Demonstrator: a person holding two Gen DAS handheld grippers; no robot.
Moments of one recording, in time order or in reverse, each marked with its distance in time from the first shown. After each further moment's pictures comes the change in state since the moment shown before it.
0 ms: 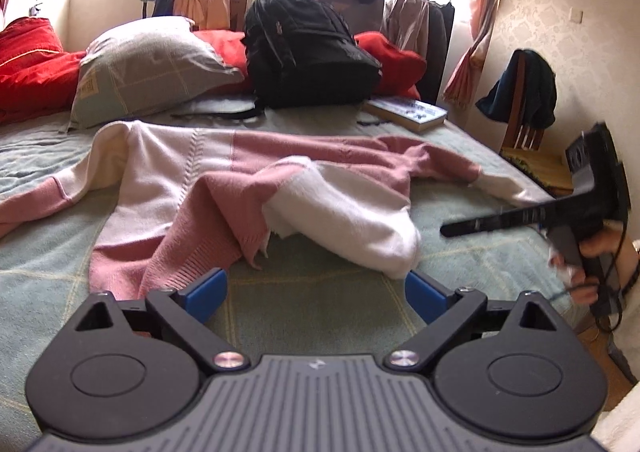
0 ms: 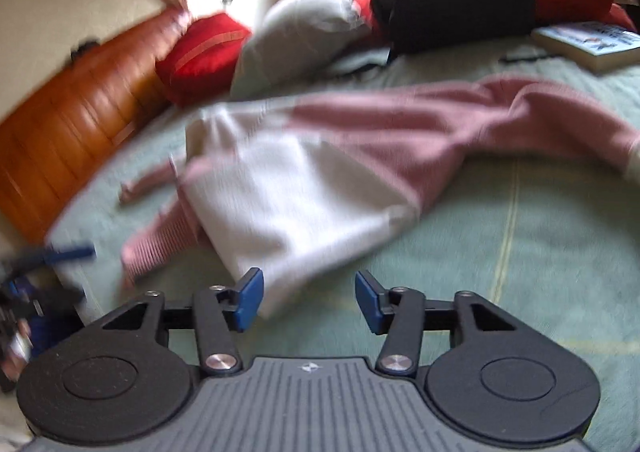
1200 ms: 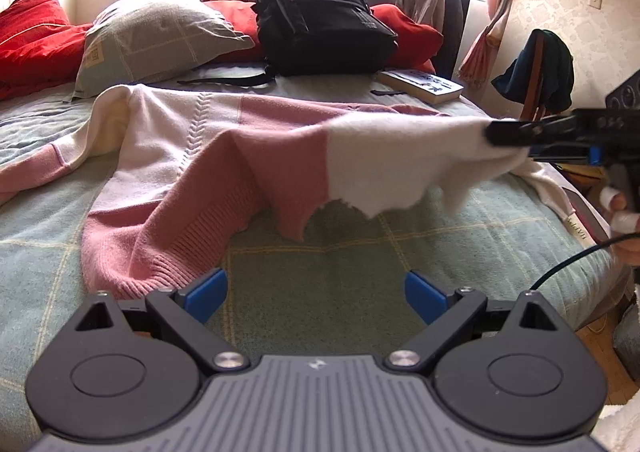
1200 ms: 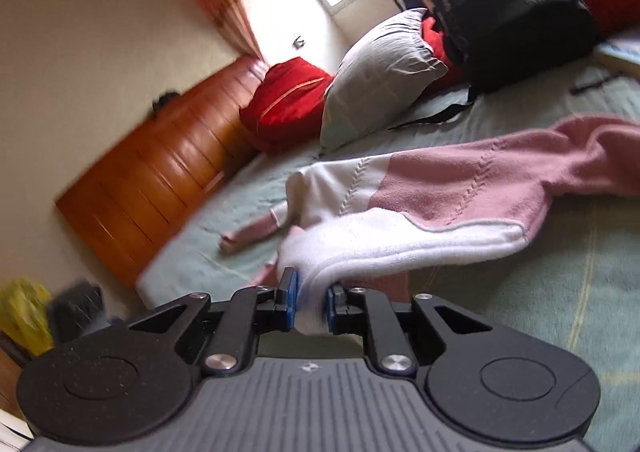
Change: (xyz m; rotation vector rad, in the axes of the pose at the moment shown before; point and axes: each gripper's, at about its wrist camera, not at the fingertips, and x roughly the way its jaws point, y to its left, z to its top) left arm 0.012 0.002 -0.012 -0.032 0.069 0.033; right arm -0.051 0.006 0.029 0.089 -0.142 0.319
